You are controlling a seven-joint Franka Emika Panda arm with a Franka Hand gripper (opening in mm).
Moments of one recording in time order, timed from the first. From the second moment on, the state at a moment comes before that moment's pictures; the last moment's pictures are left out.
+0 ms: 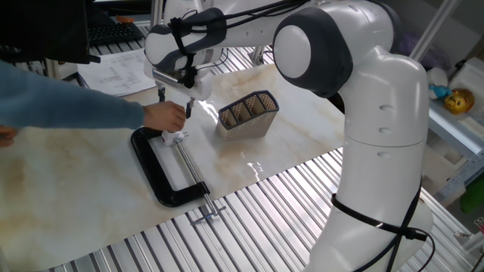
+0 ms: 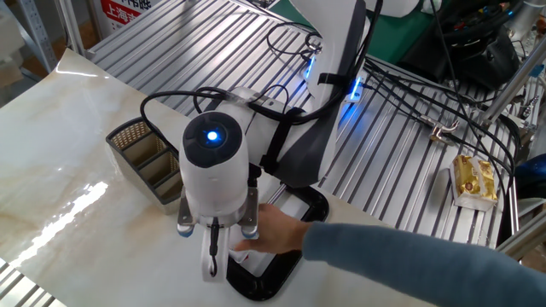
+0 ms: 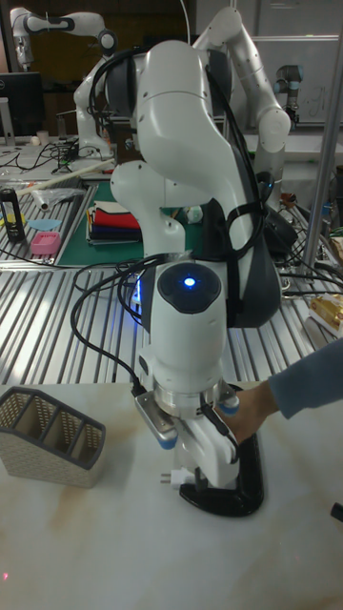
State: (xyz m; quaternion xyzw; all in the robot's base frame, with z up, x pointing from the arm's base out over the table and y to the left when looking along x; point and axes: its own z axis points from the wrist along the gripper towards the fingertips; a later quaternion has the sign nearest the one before) arm 0.629 0.035 0.146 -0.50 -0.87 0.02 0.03
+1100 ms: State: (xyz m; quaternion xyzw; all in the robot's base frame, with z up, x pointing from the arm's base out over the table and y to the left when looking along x) arm 0.631 -0.004 0.186 -0.40 -0.92 0.01 0.05
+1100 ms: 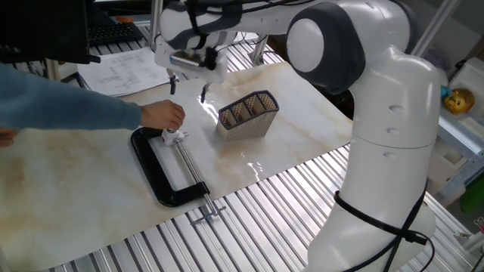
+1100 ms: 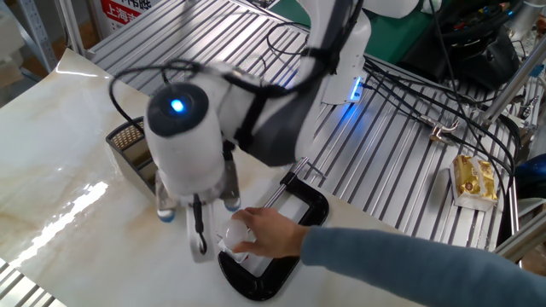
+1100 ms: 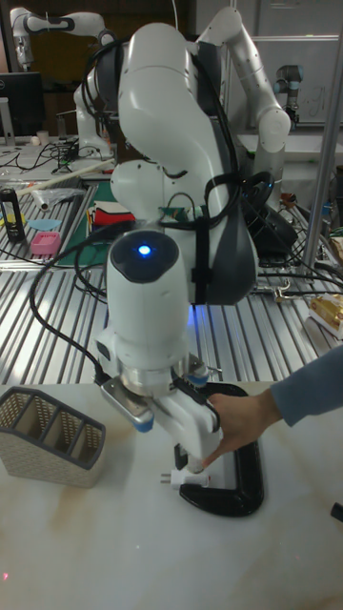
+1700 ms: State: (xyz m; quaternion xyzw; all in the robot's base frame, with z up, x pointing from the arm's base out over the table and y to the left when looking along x) arm 0.624 -0.023 0.229 -0.27 -0.96 0.02 0.06
